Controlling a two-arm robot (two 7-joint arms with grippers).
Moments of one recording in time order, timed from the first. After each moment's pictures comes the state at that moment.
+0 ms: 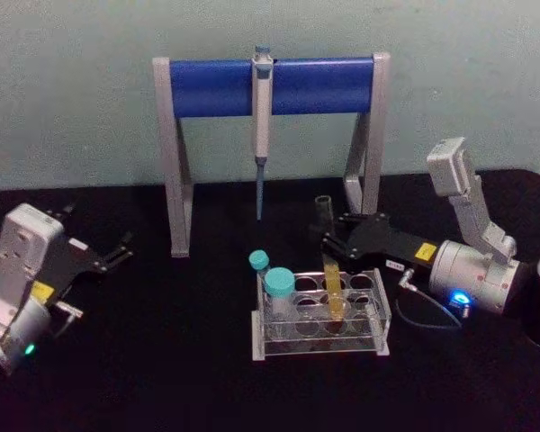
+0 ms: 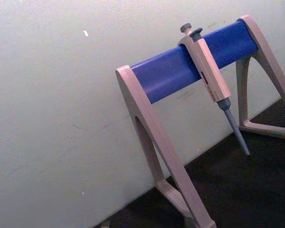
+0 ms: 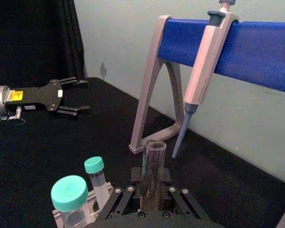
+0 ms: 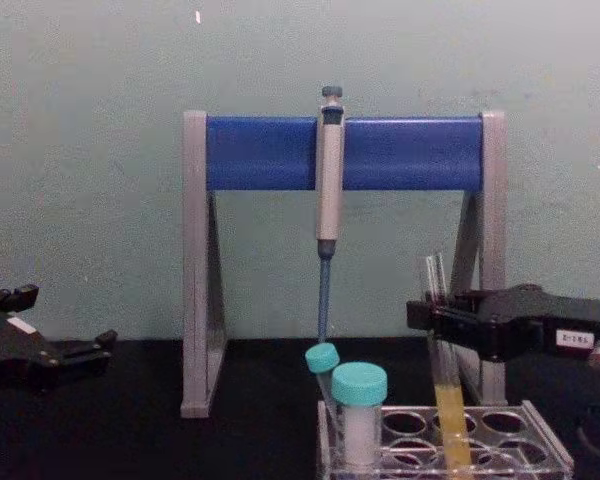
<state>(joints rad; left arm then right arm) -0.20 0.60 0.45 -1.41 -0.25 -0.12 0.03 0.45 0.46 -0.51 -1.26 0.51 0.03 0.66</state>
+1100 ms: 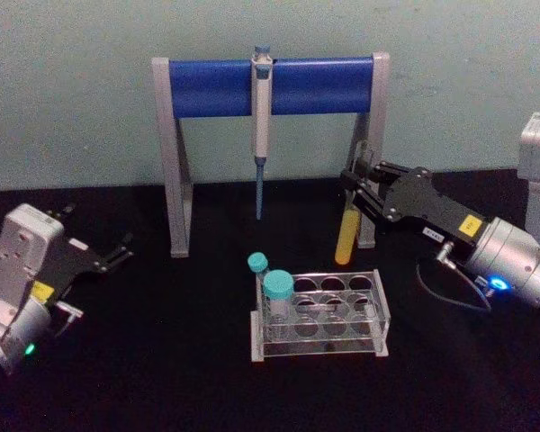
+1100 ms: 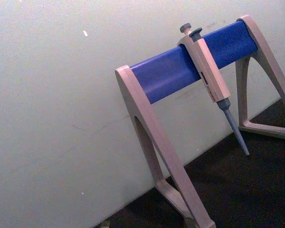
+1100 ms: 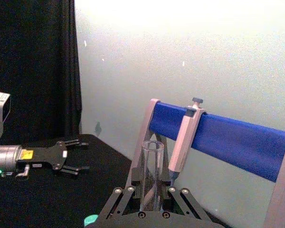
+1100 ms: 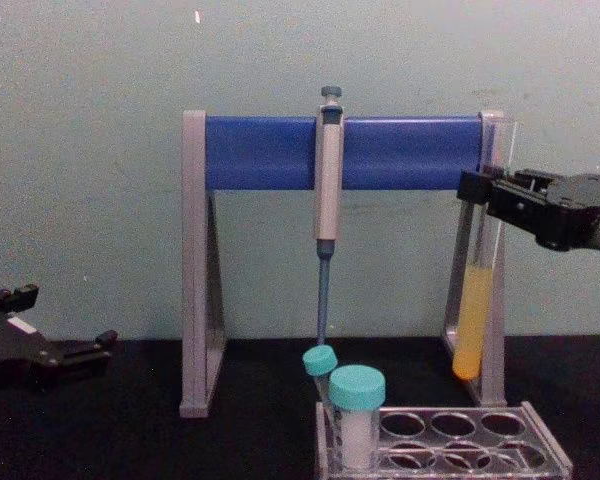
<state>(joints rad) -0.20 0.60 0.45 -1.41 -0.25 -0.12 0.03 0.34 0.51 -0.40 -1.41 0.62 -0.16 0.66</state>
